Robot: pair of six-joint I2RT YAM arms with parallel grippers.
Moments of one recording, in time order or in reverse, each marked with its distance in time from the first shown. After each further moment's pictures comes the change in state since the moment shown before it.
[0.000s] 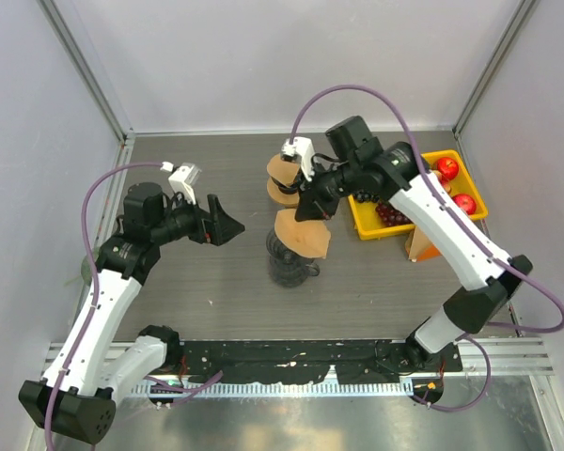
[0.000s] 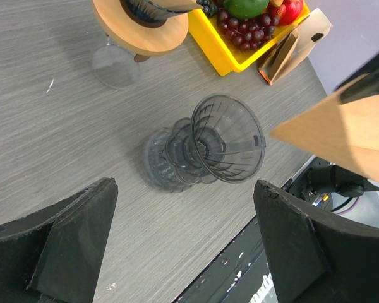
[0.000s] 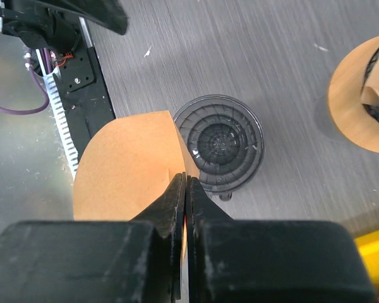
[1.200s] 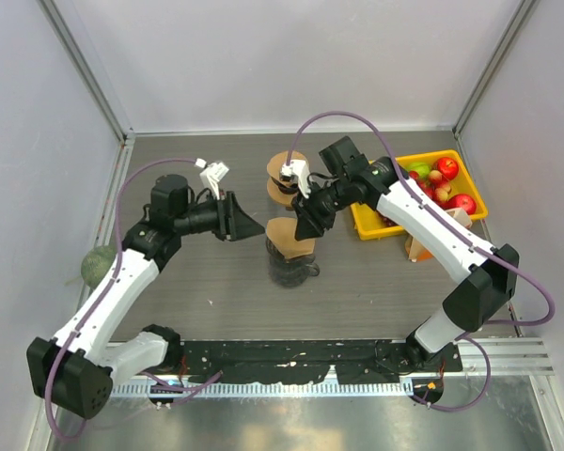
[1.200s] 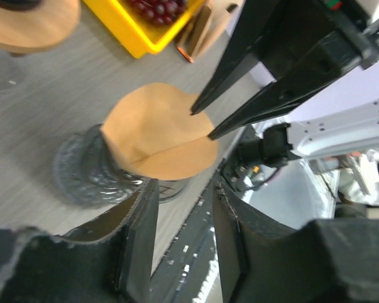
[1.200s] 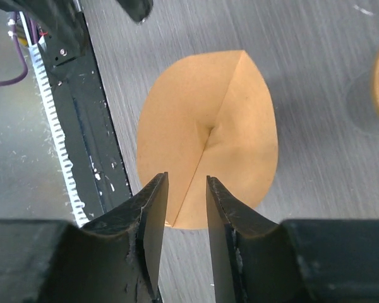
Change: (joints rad) left arm -0.087 0.126 -0.042 0.198 0.195 -0.153; right arm -0.029 0.027 -0.263 0.150 -0.072 -0.070
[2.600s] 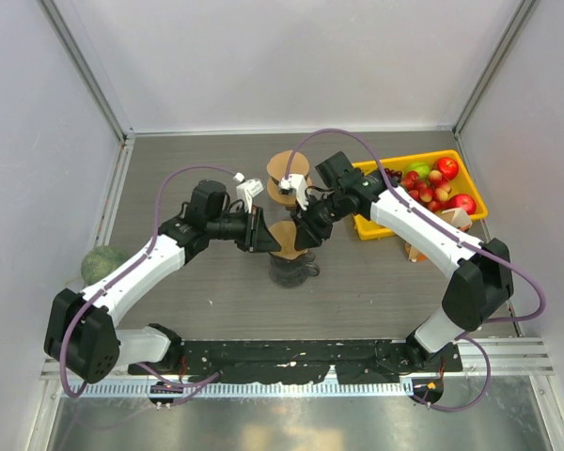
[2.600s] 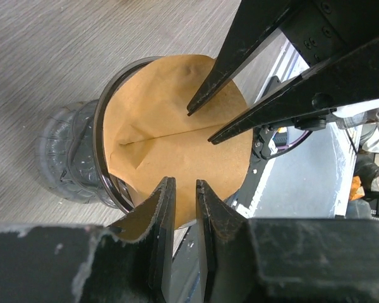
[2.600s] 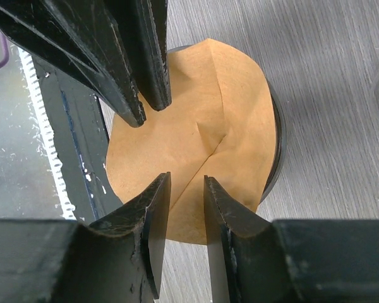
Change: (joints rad) left arm -0.172 0.226 -0.041 0.081 -0.011 0.077; right arm 0.001 0.005 -0.188 0.135 -0.028 0.001
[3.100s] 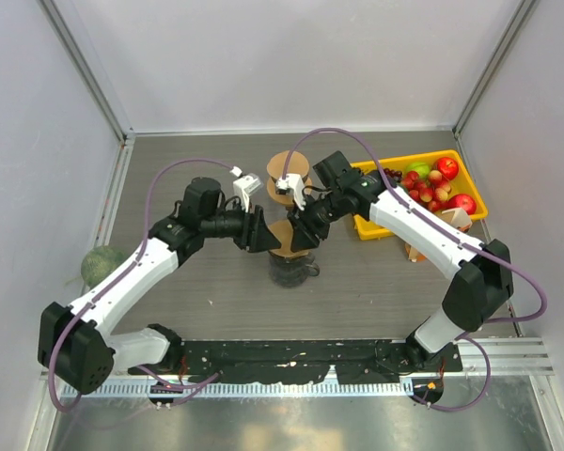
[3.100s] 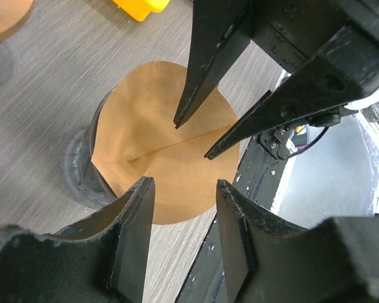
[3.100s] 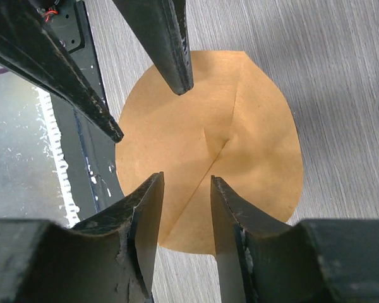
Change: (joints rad) left arm -0.010 -0.059 0.041 -0.054 -0.042 0.124; right arm 0.019 0.000 0.019 0.004 -0.014 0.003
